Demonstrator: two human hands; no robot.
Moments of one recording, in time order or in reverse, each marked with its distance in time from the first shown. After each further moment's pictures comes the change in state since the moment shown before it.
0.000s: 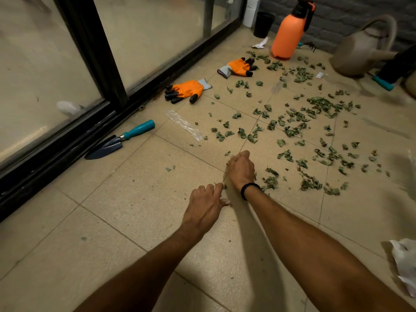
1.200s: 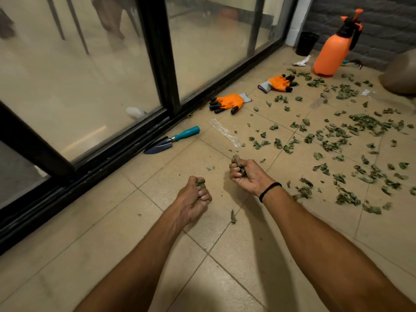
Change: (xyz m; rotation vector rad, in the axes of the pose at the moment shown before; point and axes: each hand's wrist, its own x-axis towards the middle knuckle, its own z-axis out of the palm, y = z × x) left_hand -0.038 -0.078 -0.108 -2.162 0.153 -1.181; right_hand -0.054 -0.075 0.005 1.286 -0.870 0.641
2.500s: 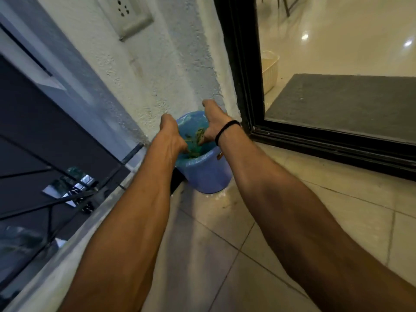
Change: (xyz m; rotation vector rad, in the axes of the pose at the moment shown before) left_hand -0.659 0.129 -0.430 -0.663 1.309 0.887; right_hand -0.350 0.739 0.451 -1.080 -0.974 0.902
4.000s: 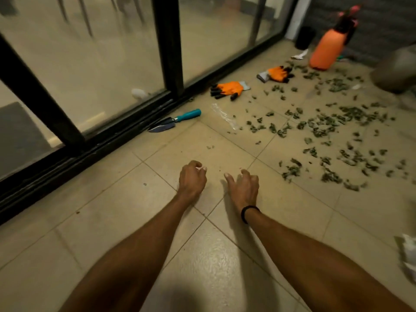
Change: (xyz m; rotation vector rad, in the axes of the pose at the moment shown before) left_hand -0.398 -0.583 0.264 1.176 -1.651 0.775; right_hand -0.578 0.310 -0.526 -0.145 2.102 -0.080
